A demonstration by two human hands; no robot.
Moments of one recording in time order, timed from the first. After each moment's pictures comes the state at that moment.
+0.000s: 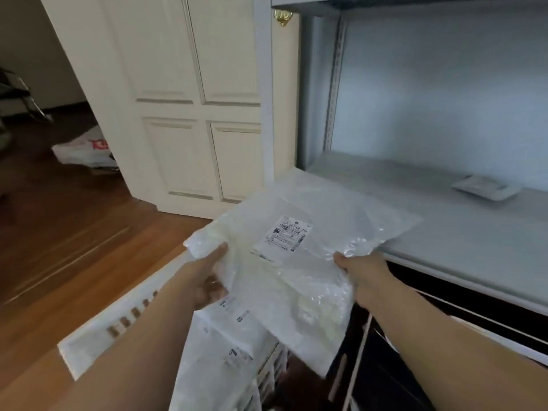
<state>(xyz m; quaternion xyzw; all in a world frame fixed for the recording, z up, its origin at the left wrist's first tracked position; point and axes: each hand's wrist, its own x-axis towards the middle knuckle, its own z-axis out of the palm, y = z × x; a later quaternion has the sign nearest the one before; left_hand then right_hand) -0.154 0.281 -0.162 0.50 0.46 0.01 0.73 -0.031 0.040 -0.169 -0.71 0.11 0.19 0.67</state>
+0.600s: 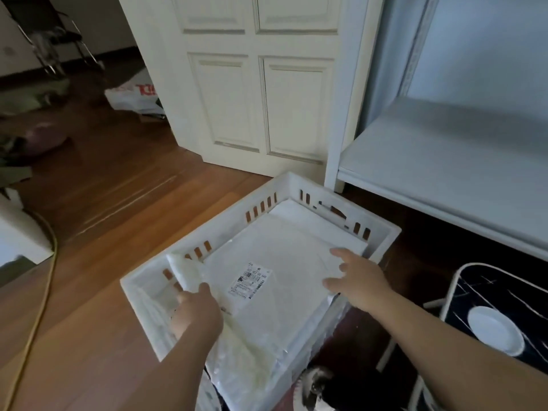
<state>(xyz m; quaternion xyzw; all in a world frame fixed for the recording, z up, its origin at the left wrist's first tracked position) -0.258 0.319 -0.292 0.82 0.54 -0.15 0.09 -0.083 0.120 -0.238 -0.88 -0.24 0.29 0.28</state>
